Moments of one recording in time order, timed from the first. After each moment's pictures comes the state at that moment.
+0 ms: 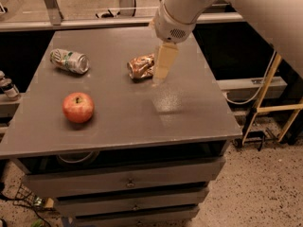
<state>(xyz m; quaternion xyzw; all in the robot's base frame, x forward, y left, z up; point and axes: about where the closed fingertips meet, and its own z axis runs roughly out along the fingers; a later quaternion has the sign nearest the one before) 0.624 -0.012 0.930 -0.73 0.64 0.00 0.25</state>
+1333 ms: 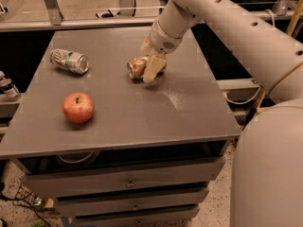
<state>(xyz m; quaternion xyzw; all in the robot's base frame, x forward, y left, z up) 0.689 0.012 0.858 -0.74 0.62 0.07 0.25</state>
